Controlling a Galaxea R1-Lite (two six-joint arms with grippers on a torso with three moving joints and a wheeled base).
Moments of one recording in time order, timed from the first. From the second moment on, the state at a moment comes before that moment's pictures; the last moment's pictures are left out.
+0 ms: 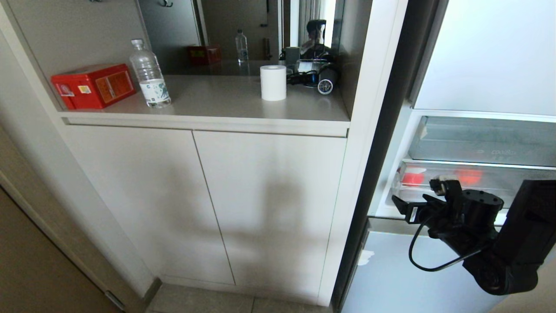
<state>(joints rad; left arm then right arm) 0.00 0.00 0.00 0.01 0.00 0.01 0.03 2.22 -0.57 -1.52 0.00 0.01</state>
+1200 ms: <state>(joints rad) 0.00 0.00 0.00 0.01 0.00 0.01 -0.01 2.33 -0.75 -1.52 -0.09 0.04</state>
